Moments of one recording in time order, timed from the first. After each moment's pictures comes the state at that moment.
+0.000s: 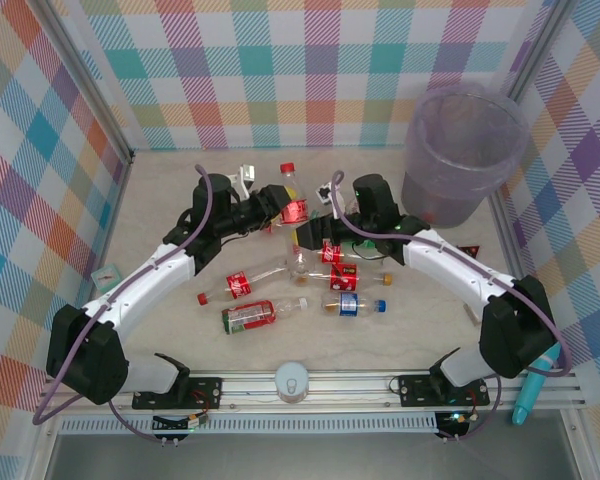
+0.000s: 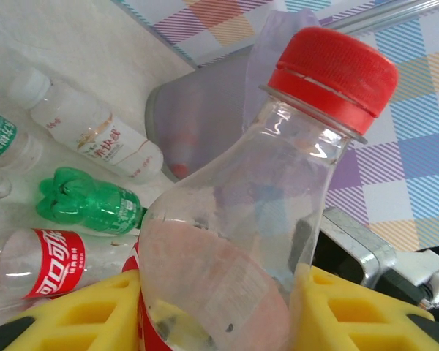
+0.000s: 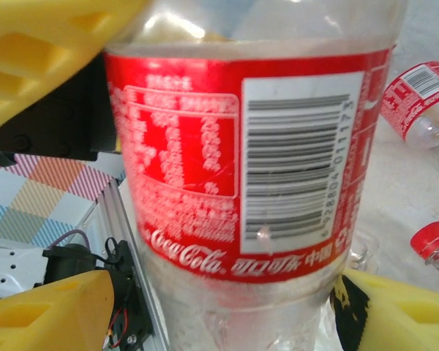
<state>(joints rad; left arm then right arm) -0.47 1.33 1.01 0.04 0.46 -1.07 0.60 1.47 1.11 -0.18 -0.69 0.37</state>
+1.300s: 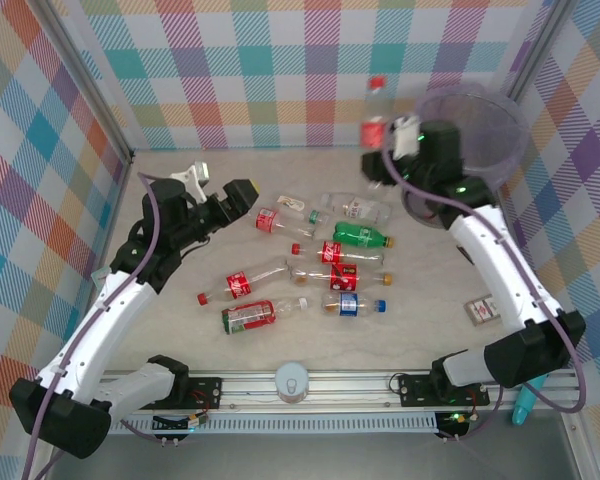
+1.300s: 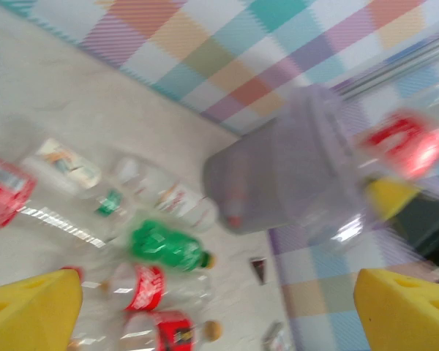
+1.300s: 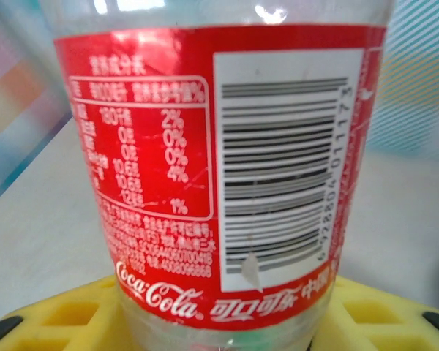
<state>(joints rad) -0.36 1.04 1.04 -0.36 0.28 -0.83 0.29 1.39 1.55 -0.56 -0.14 0.13</state>
